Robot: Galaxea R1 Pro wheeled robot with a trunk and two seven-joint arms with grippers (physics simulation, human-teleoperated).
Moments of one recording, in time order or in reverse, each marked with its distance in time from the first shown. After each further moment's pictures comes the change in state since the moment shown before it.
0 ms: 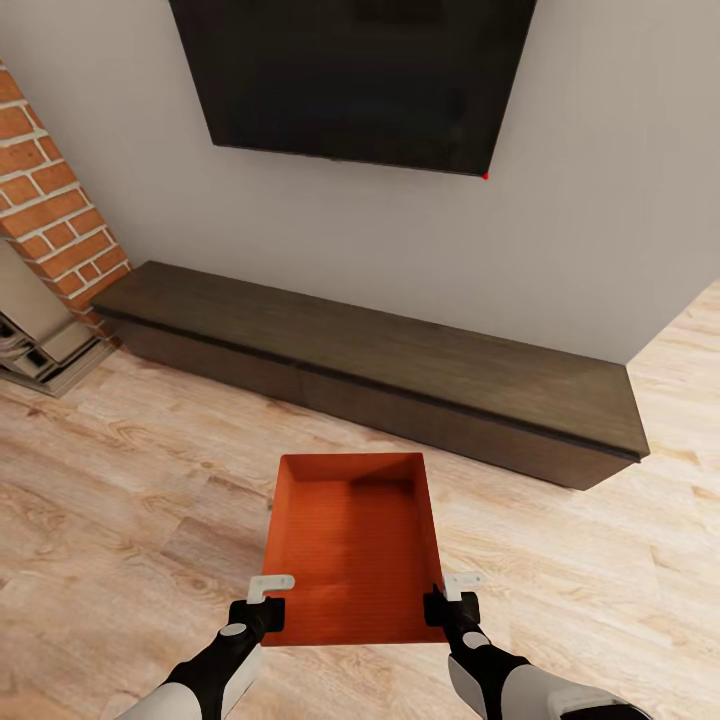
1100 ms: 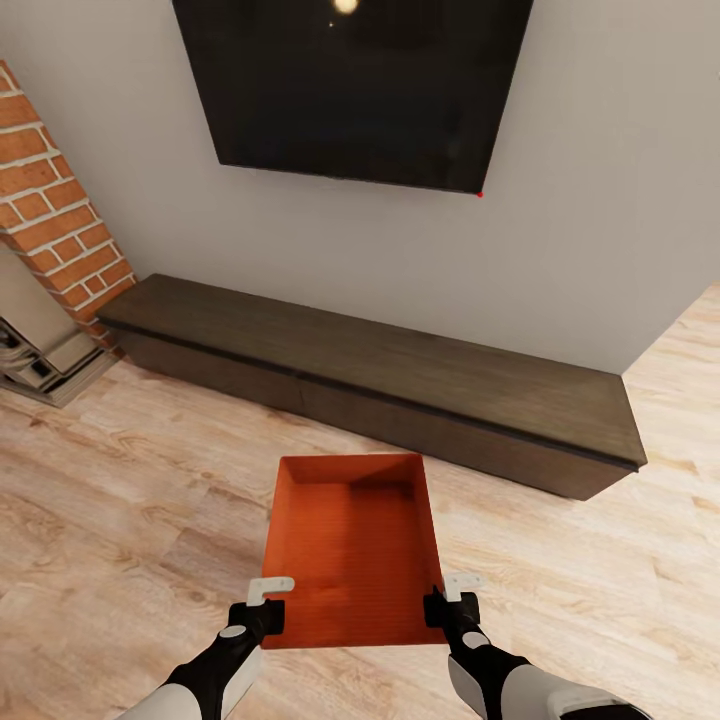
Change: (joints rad) left arm 0.000 0.000 -0.003 0.010 0.012 -0.001 0.000; right arm 0.000 0.000 0.003 0.000 0.002 0.011 0.000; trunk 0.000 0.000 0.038
